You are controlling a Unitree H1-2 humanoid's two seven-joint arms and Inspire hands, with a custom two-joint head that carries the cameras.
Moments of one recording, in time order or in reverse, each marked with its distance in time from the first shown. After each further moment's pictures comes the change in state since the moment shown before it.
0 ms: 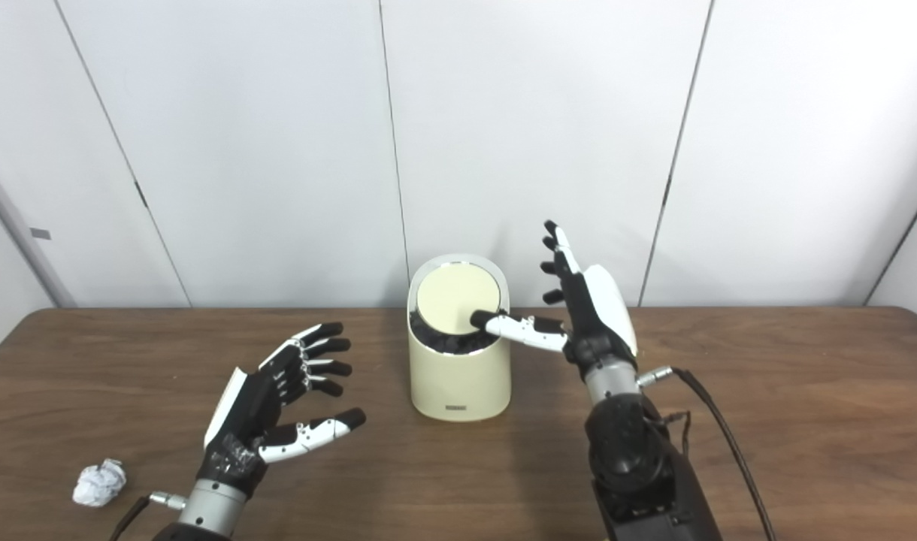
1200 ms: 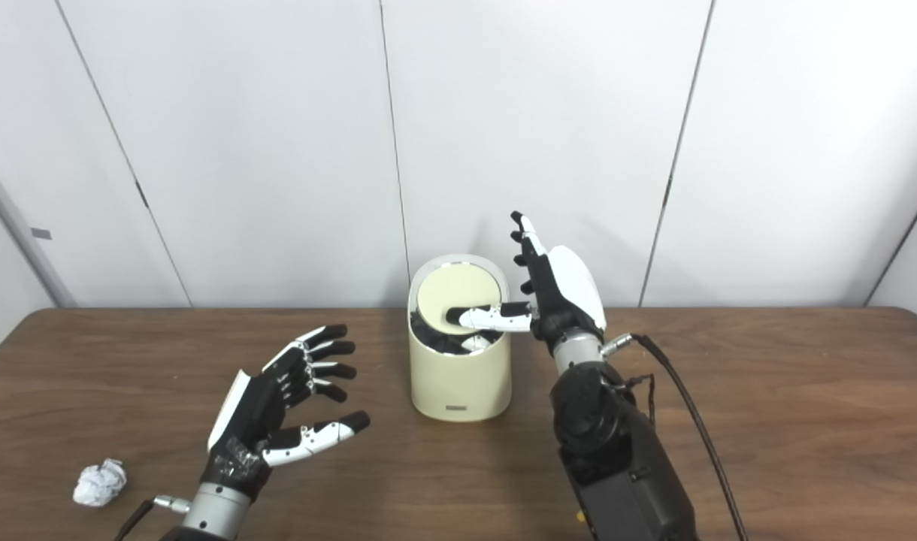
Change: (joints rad) left arm 0.010 -0.011 -0.005 -0.009 0.000 -0.003 0.000; right arm -0.102 0.009 0.069 0.129 -0.055 0.072 -0.011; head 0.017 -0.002
